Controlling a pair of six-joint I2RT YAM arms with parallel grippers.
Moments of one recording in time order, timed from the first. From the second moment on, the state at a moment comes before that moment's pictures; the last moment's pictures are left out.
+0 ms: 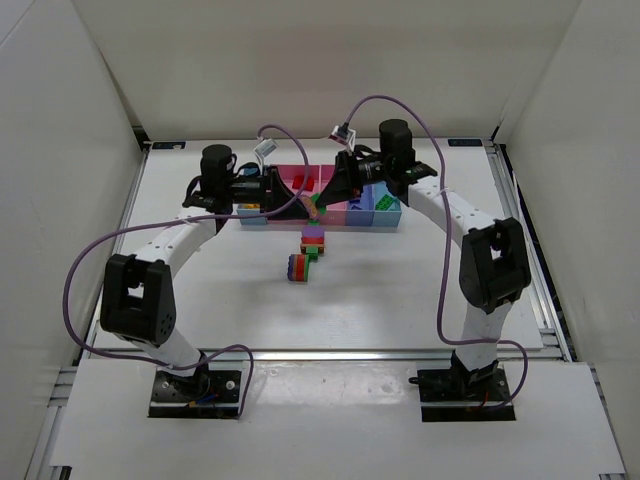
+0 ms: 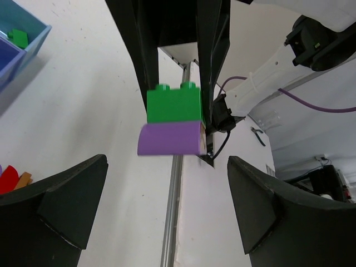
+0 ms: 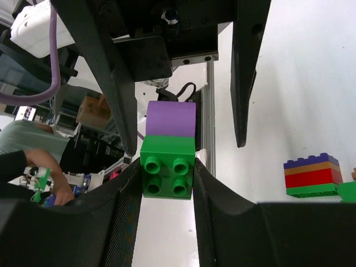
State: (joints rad) left arm -0.25 1.59 1.14 0.18 1.29 -0.48; right arm 0.44 1.87 1.53 0.05 -1.37 0.63
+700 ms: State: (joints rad) left arm -0.25 1.60 1.15 0.29 1.30 -0.54; right arm 0.46 1.88 1.53 0.05 -1.37 0.59
